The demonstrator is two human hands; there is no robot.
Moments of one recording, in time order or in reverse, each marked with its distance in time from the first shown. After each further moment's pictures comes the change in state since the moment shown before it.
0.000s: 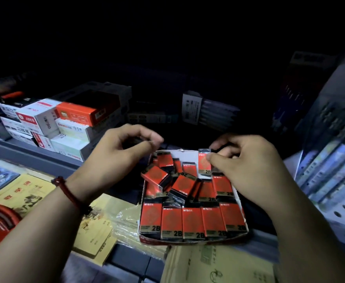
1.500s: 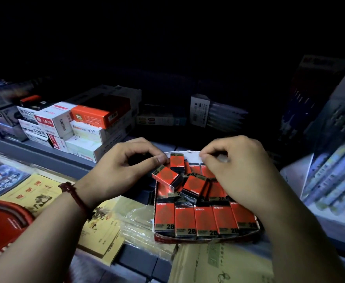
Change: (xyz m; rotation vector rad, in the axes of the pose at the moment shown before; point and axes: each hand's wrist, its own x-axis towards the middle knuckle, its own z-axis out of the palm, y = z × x) left_hand -0.006 -0.023 -0.018 0.148 -0.158 0.173; right_hand -0.010 -0.033 0.016 -0.283 -0.022 -0.089
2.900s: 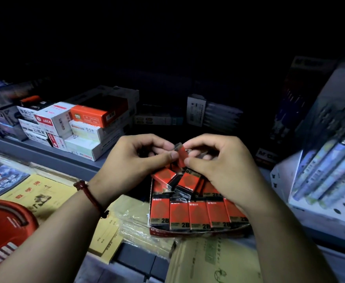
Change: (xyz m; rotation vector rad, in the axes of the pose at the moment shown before) left_hand 0.003 0.029 0.025 -0.294 0.115 -0.142; right_hand 0.002 0.008 0.015 0.513 -0.077 0.011
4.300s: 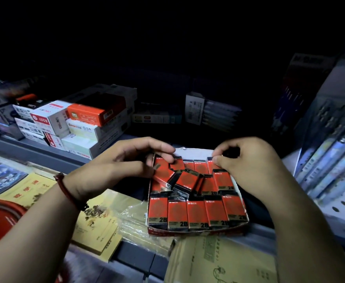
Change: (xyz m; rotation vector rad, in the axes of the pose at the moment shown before) left_hand -0.005 -0.001 -0.035 -0.046 -0.419 -0.040; right_hand 0.004 0.021 -0.035 -0.415 0.107 0.111
